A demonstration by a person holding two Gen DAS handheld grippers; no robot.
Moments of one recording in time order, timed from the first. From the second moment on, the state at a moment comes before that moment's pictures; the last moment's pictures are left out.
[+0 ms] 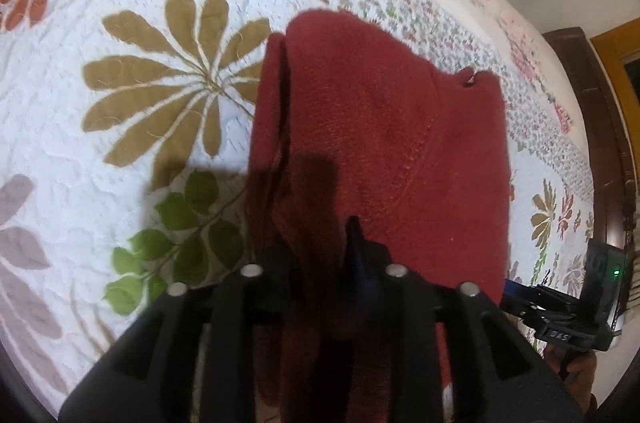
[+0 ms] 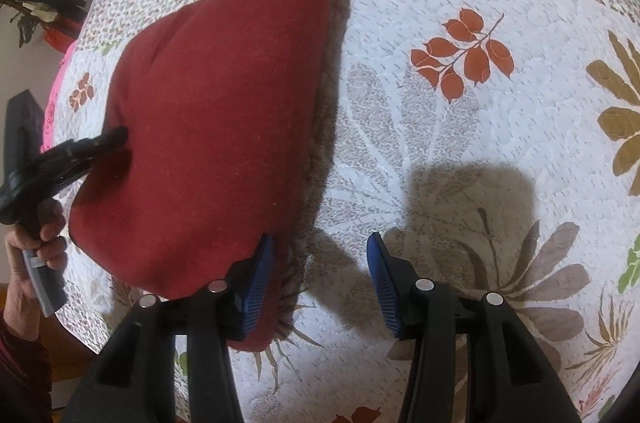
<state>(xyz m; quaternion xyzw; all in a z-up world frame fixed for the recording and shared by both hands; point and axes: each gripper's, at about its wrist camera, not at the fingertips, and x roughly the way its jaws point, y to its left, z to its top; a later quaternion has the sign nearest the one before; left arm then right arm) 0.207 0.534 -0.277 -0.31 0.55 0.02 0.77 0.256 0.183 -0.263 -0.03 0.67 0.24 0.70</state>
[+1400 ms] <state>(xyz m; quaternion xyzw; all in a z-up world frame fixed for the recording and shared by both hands) 0.124 0.510 -0.297 -0.33 0.57 0.03 0.75 0.207 0.201 -0.270 -0.02 0.68 0.31 0.66</state>
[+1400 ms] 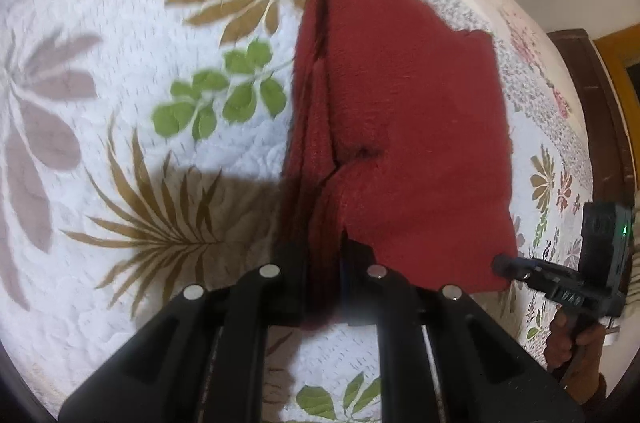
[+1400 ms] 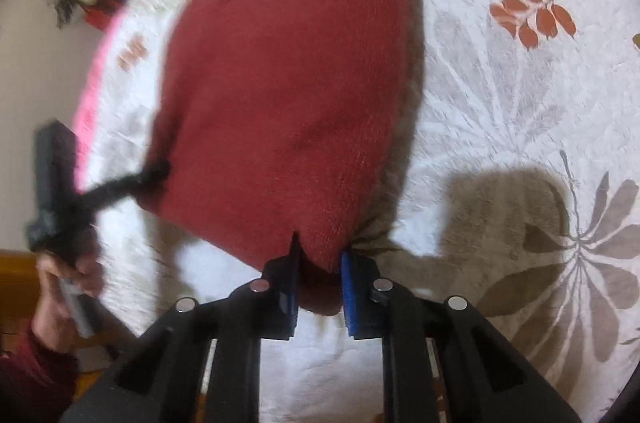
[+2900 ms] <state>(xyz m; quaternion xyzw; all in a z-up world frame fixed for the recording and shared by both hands) 0.240 0.572 -0.250 -0.32 0.54 -0.04 0.78 0.322 0.230 -0.232 -0.02 0.62 0.31 0.72</state>
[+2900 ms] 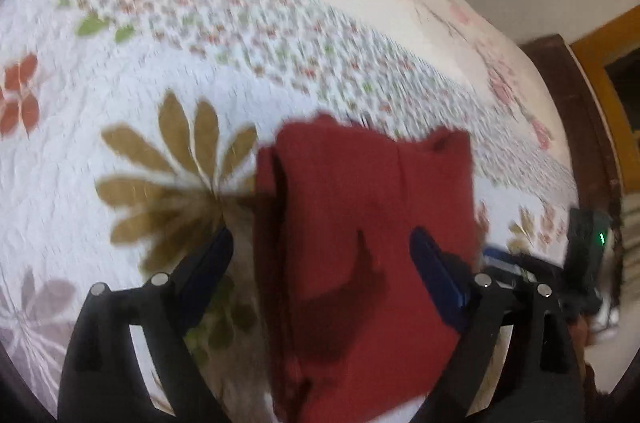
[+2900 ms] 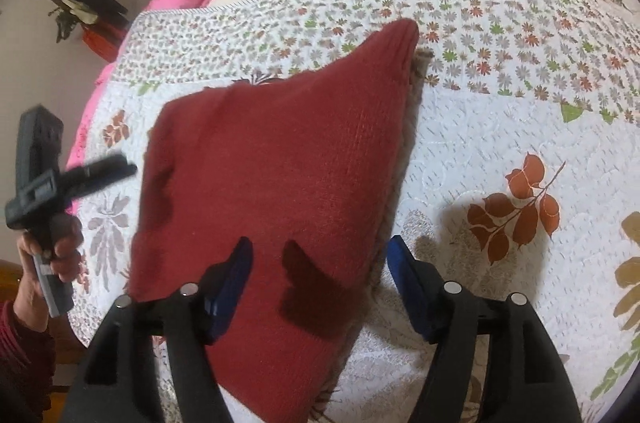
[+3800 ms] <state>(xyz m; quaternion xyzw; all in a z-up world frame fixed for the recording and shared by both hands) 0.269 0.538 -0.326 -0.36 0.57 -0.13 0.72 0.330 0.252 -0.303 0.06 0.67 0.33 0.66</state>
